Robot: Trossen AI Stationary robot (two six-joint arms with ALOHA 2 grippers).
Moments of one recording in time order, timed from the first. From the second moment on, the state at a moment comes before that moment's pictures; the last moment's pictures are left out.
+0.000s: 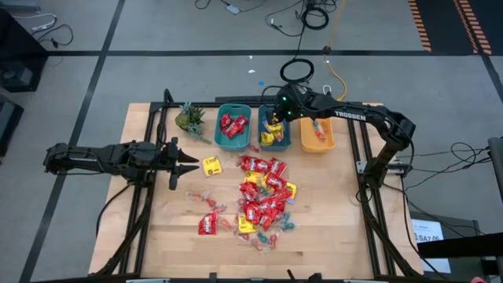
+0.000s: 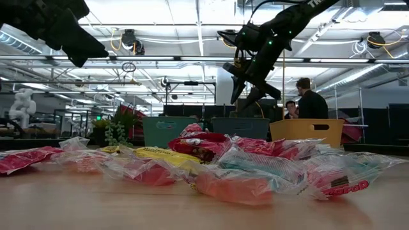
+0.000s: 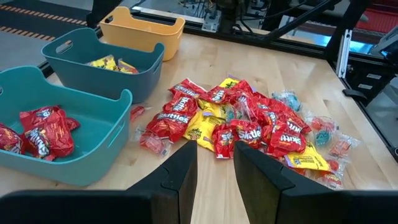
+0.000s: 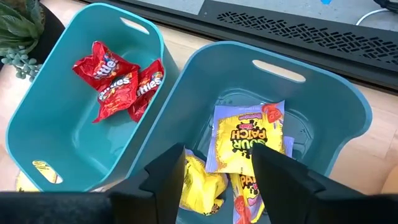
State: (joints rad) left arm -0.05 0.43 0.40 -0.35 -0.09 -0.18; right arm -0.54 1.70 1.27 -0.46 0.05 0.64
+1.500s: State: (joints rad) left arm -0.05 0.43 0.40 -0.35 -0.09 -0.18; right arm 0.21 1.61 0.87 -0.57 0.16 1.76
